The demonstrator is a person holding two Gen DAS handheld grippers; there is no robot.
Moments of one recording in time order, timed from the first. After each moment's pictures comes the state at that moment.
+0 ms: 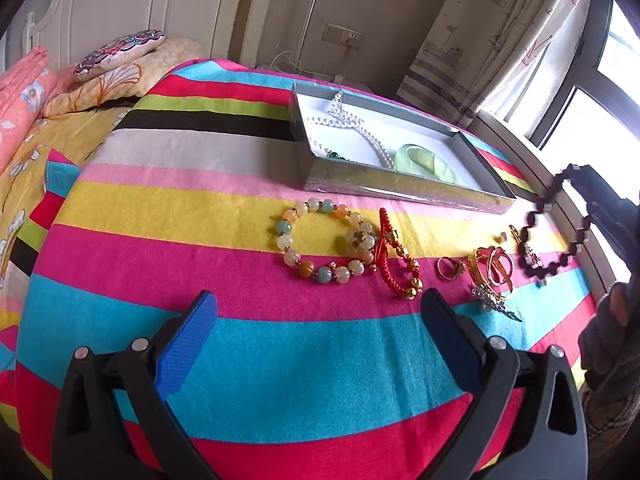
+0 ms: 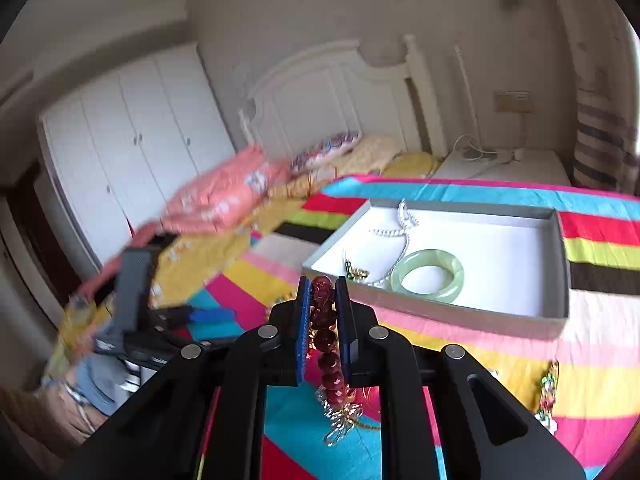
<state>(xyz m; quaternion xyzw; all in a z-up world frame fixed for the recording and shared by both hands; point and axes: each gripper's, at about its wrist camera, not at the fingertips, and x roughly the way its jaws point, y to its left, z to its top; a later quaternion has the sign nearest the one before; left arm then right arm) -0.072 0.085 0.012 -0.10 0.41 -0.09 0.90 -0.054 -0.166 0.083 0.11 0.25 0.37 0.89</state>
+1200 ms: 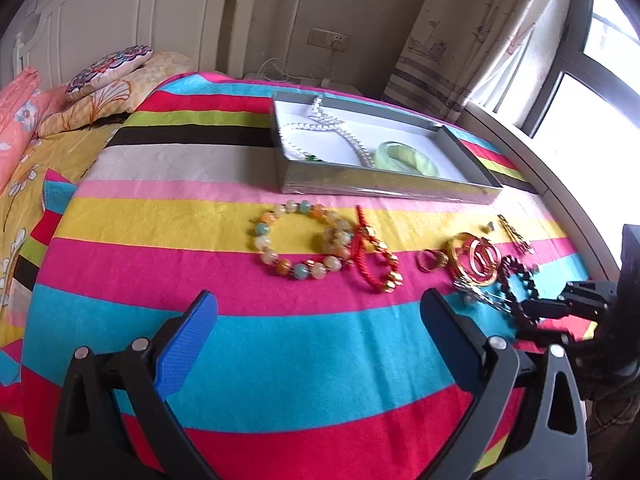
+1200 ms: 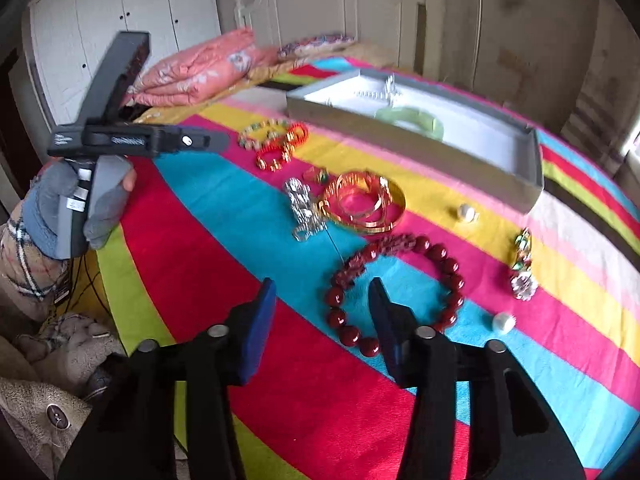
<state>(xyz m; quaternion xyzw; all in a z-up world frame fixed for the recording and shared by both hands) -0.086 0.066 0.021 -0.08 0.40 -0.11 0.91 -0.099 -0.156 0.008 -0.11 0.41 0.31 0.85</state>
